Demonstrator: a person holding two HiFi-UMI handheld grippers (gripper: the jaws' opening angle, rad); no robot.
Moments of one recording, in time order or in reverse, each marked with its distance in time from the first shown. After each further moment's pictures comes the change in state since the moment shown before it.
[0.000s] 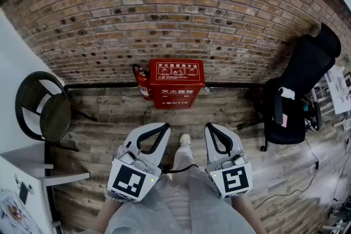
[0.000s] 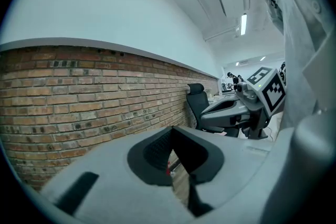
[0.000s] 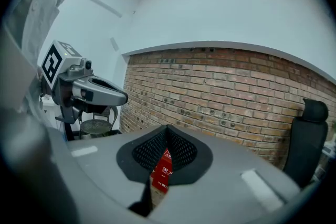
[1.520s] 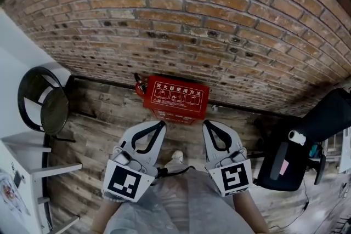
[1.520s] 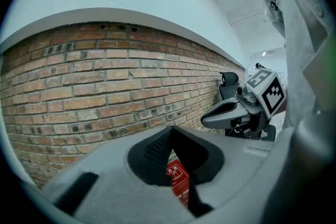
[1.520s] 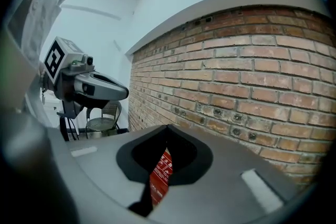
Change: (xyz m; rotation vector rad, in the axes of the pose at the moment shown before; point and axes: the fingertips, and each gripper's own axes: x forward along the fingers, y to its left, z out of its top) left arm 0.222 0.128 0.010 -0.059 0.117 0.236; right arm 0.202 -0.188 -0.016 0.002 0.013 0.278
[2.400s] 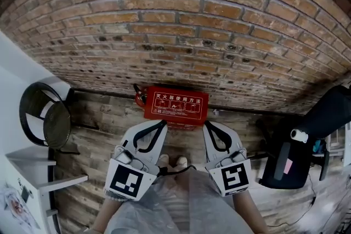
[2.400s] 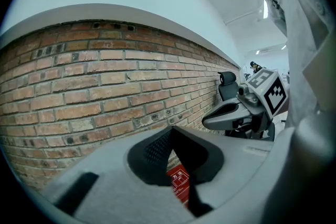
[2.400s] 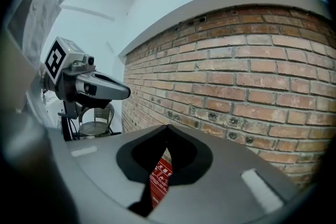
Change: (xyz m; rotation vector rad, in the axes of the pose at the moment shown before) left arm 0.027 0.025 0.020 0.049 -0.016 -0.049; right arm 0.021 -0.020 0.015 0.027 -0.022 -0.059
